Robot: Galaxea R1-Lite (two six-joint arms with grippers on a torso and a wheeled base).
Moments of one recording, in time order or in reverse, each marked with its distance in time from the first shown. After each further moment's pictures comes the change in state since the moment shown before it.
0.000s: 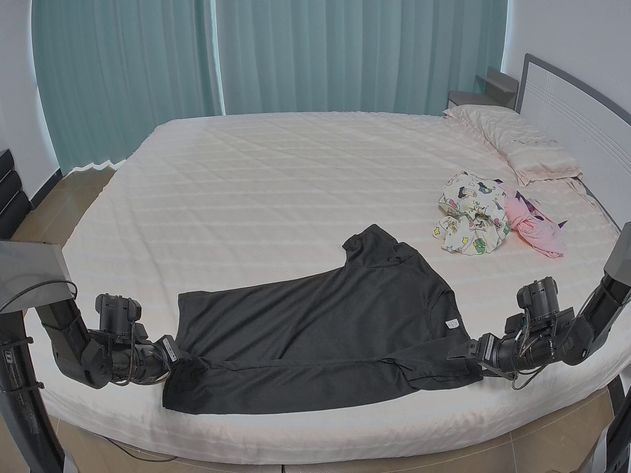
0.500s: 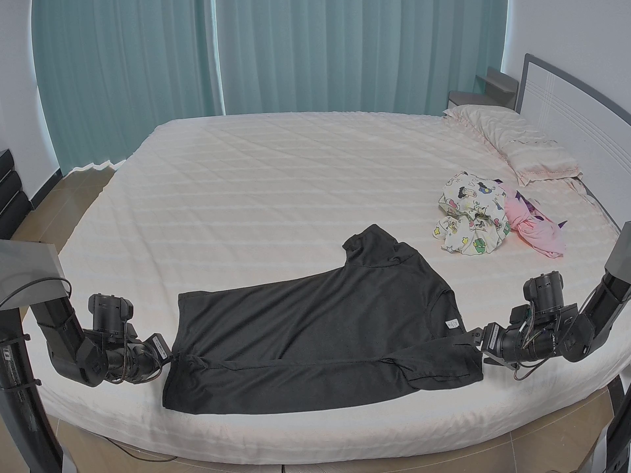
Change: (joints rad) left arm 0.048 0.001 0.004 0.001 0.064 -0.008; right arm -0.042 0.012 -0.009 -0.074 0.000 -0.010
